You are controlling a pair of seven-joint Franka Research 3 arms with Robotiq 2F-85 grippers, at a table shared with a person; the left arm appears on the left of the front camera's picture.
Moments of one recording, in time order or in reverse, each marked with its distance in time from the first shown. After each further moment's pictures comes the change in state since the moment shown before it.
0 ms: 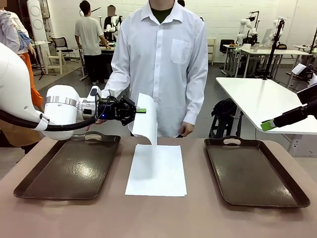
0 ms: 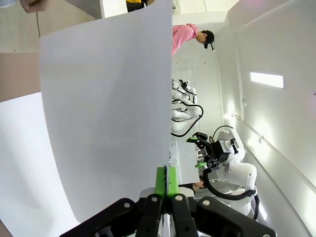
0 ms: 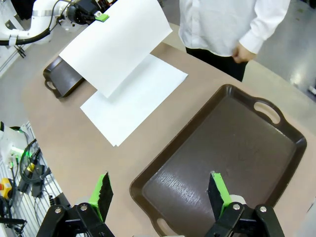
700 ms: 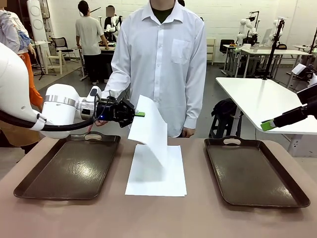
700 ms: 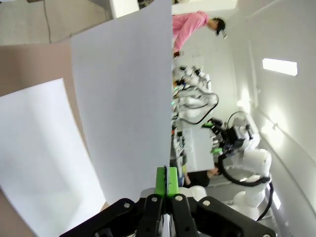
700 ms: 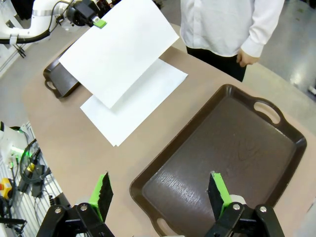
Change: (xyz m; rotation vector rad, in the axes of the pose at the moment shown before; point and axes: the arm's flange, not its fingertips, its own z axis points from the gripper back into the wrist) left arm -0.002 0.003 0.008 0.082 0.082 -0.042; right arm 0.000 0.000 0.000 0.000 0.000 0.000
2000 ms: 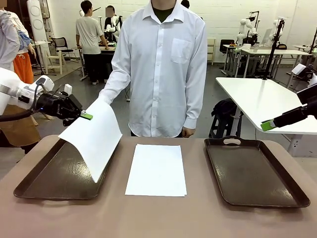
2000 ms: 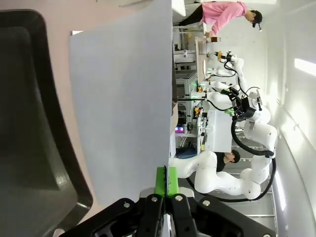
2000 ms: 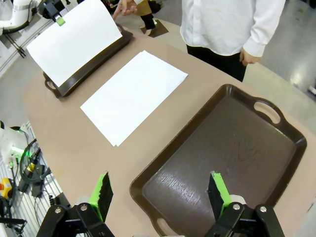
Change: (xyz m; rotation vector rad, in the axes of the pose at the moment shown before) left arm -0.042 -0.035 0.184 0.198 0.086 0.118; right arm 0.000 0.000 0.000 0.000 0.001 0.000
